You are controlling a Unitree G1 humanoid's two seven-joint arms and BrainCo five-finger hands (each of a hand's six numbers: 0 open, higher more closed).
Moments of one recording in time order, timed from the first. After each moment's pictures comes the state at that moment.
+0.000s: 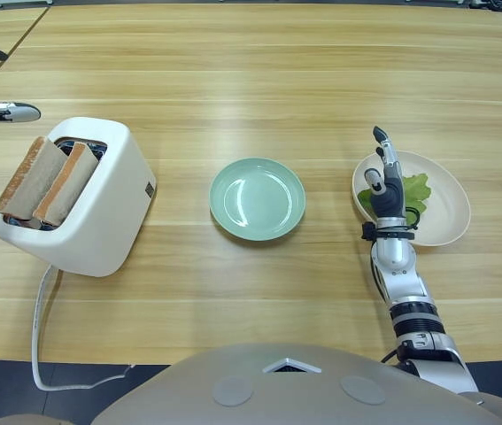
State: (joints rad) left arm 0.04 1.20 0.60 -0.32 0.49 -0.02 -0.73; right arm -0.05 -0.27 -0.09 0.40 -0.31 -0.65 -0.28
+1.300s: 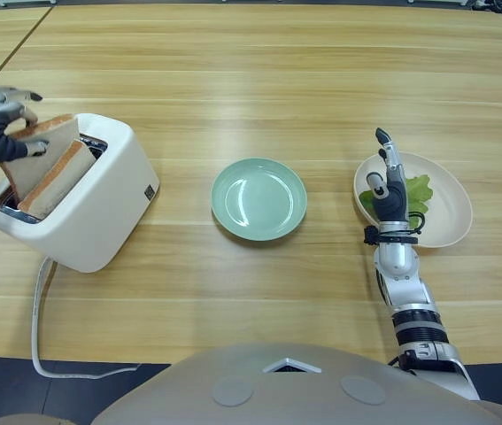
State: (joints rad) left arm -0.09 1.20 0.36 -0.16 0.55 -0.13 -0.60; right arm -0.01 -0.27 -0.08 0.31 -0.32 -0.61 -0.27
